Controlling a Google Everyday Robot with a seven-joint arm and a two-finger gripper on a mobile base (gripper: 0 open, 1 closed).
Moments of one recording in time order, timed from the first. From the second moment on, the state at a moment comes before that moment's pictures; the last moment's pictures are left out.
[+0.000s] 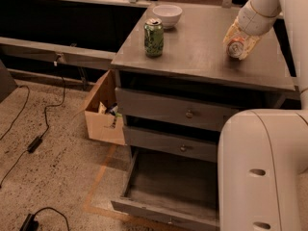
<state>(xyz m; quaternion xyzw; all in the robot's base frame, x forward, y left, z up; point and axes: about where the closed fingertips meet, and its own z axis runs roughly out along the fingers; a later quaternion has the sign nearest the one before) 0.734 -0.274 0.893 -0.91 0.37 -0.14 0.14</state>
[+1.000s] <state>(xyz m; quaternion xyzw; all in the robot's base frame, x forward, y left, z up) 0.726 -0.255 0.897 -0.91 0.38 -0.11 0.15</state>
